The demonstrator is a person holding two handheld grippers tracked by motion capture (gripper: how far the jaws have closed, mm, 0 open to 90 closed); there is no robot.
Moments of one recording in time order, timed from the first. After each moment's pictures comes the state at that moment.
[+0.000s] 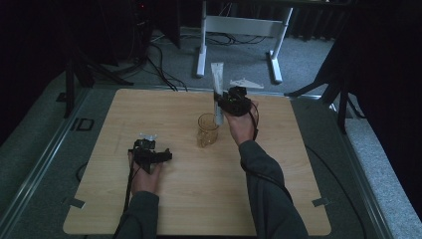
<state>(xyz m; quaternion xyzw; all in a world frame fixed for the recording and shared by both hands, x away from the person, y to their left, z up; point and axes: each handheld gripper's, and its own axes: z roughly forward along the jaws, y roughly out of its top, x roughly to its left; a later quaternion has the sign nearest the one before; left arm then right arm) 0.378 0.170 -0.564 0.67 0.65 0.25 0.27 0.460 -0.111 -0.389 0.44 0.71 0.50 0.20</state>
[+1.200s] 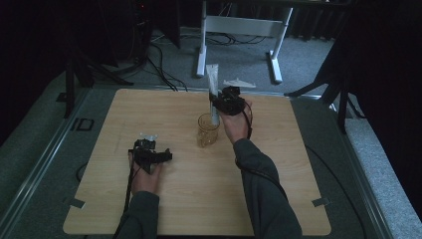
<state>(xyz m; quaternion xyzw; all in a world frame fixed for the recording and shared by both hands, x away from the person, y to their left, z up) 0.378 0.170 -0.564 0.67 0.65 0.25 0.27 0.474 -0.097 -0.402 0.45 0.72 0.49 0.20</state>
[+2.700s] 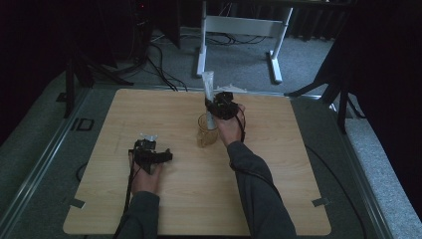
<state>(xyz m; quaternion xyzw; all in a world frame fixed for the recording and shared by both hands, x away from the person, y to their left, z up) 0.377 0.169 -0.564 0.67 0.65 0.25 0.27 0.481 -0.081 -0.432 0.46 0.72 0.47 0.20</state>
